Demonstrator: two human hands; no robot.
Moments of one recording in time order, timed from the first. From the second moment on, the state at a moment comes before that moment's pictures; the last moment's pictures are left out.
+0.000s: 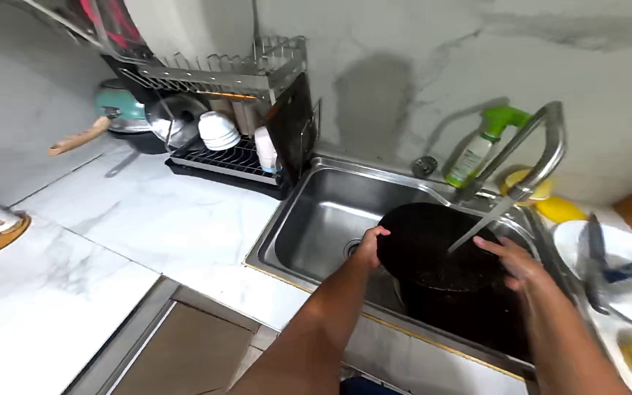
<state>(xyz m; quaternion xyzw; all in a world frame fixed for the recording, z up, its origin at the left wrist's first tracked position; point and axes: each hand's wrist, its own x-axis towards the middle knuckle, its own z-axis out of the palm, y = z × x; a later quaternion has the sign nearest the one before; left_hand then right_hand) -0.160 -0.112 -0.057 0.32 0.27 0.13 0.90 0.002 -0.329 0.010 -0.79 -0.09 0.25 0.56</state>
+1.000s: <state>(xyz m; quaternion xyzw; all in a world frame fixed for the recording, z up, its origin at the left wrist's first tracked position) -0.306 0.026 -0.008 0.87 0.29 0.27 0.29 0.025 -0.021 0.122 -0.68 -0.28 -0.03 0.67</state>
